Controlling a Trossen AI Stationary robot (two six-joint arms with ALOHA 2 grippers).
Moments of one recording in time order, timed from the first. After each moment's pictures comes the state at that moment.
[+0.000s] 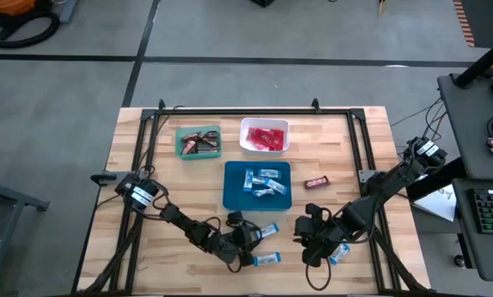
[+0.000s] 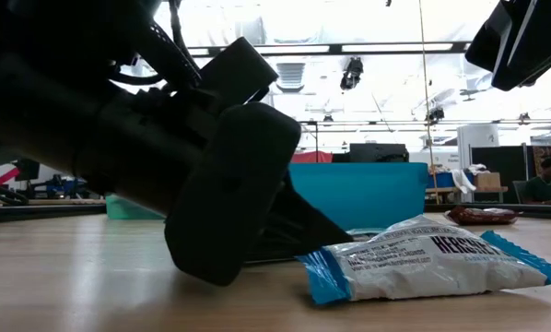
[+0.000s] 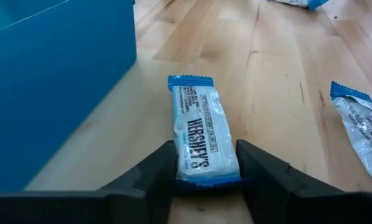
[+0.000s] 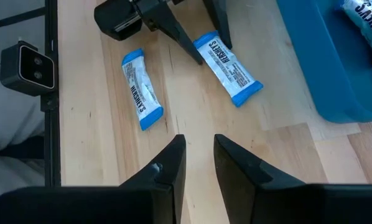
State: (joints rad) left arm -0.55 2.23 1.05 0.62 -0.74 -0.40; right arm 0.67 1.51 1.00 -0.48 0.29 0.82
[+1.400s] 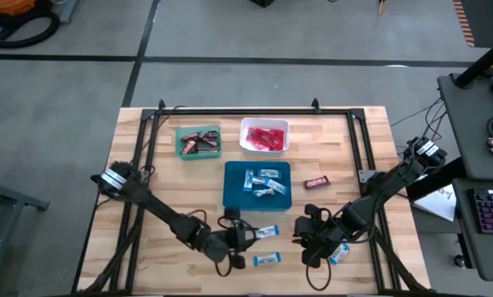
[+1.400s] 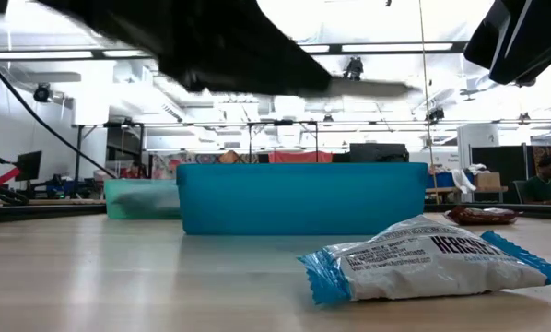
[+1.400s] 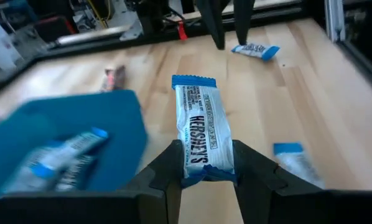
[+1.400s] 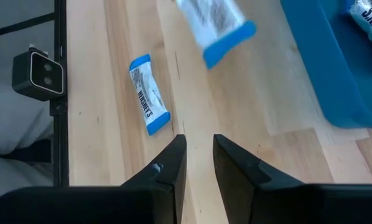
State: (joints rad) left arm -0.58 1.93 1.05 0.40 -0.71 -0.16; right arm 0.67 1.51 1.00 -0.46 0.29 0.82
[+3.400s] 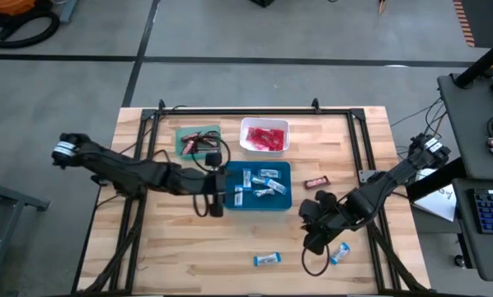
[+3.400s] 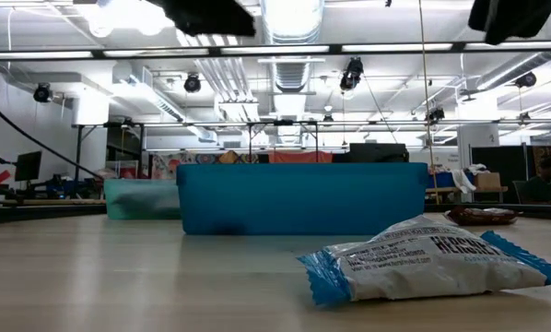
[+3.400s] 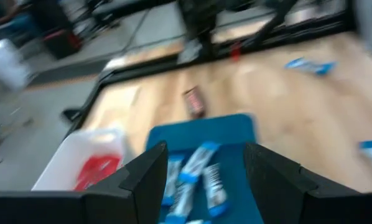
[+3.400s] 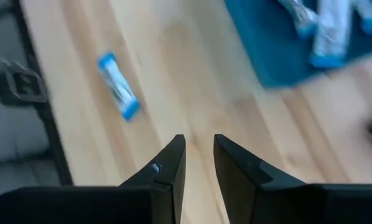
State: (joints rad) left arm -0.25 1.31 0.92 -0.02 -0.40 0.12; right arm 0.59 1.45 1.21 -0.87 0.22 0.95
